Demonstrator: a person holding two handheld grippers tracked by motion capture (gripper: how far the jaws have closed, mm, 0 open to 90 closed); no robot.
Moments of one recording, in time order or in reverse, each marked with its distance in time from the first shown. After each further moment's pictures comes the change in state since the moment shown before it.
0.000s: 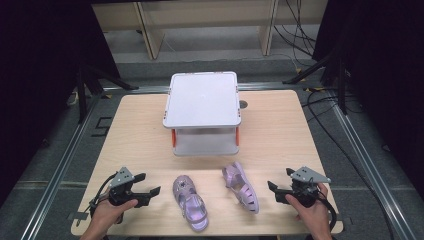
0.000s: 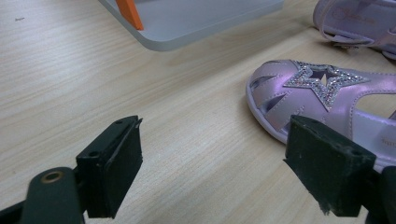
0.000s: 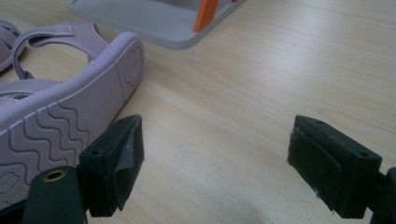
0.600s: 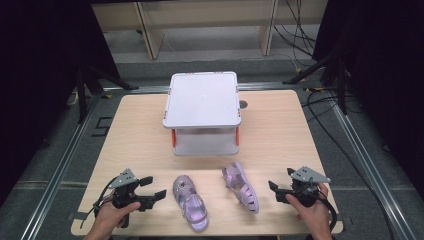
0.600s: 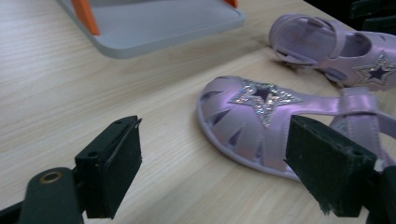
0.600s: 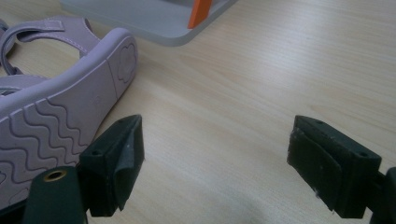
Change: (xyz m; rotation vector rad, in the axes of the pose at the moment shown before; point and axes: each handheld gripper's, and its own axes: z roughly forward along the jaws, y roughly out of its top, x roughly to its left) left arm -0.021 0.007 -0.001 -0.021 -0.125 -0.058; right arm -0.003 0.000 -0.002 0.021 0.011 -0.002
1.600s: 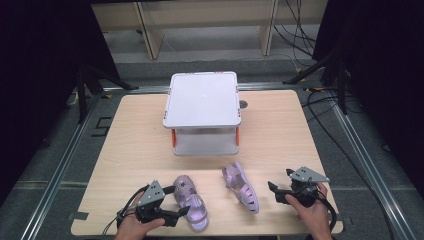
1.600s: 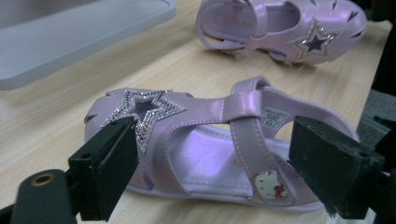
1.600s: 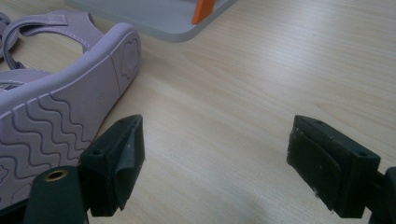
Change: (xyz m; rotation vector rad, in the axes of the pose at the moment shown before) left arm -0.065 0.000 0.030 0.075 -0.032 0.201; right arm 0.001 -0.001 0.004 0.010 -0.014 -0.021
